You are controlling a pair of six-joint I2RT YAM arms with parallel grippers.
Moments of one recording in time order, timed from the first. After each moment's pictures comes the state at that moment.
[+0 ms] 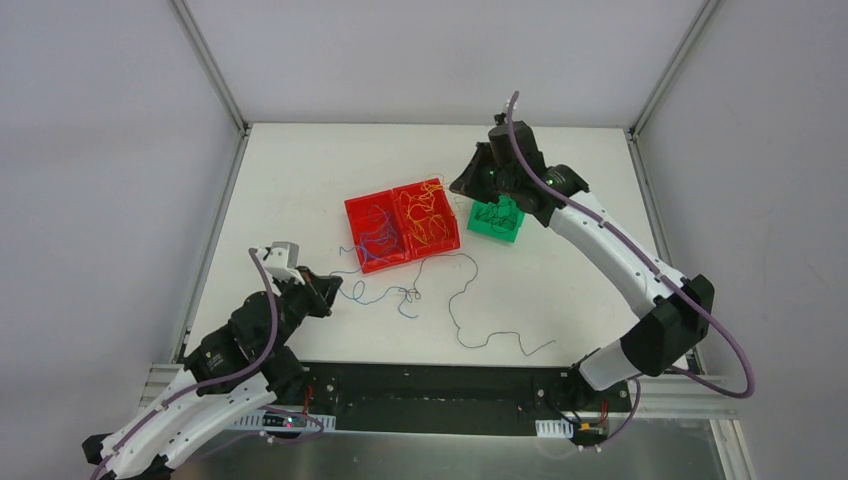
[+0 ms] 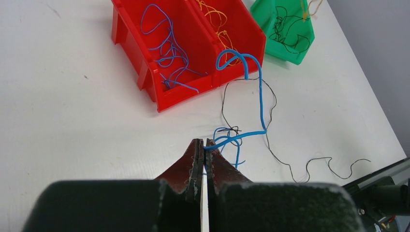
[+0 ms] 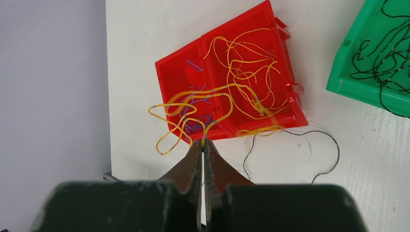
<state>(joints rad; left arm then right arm) -0.85 0.17 0.48 -0.58 -0.46 -0.55 0.62 1.49 1.49 -0.63 0.00 0.80</state>
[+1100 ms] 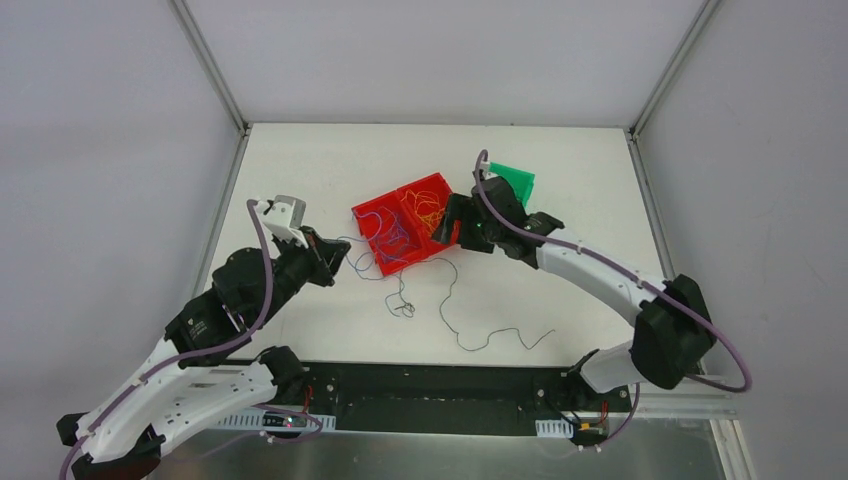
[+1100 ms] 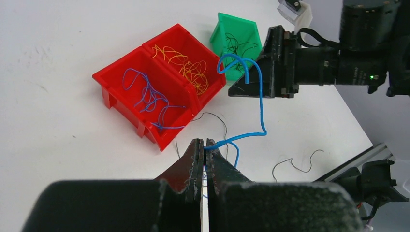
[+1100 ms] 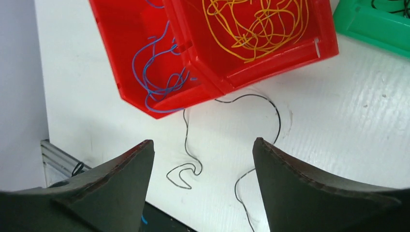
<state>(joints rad) -0.85 0.52 0.90 -0.57 -0.37 -0.42 0.71 1.50 1.10 -0.37 -0.01 0.75</state>
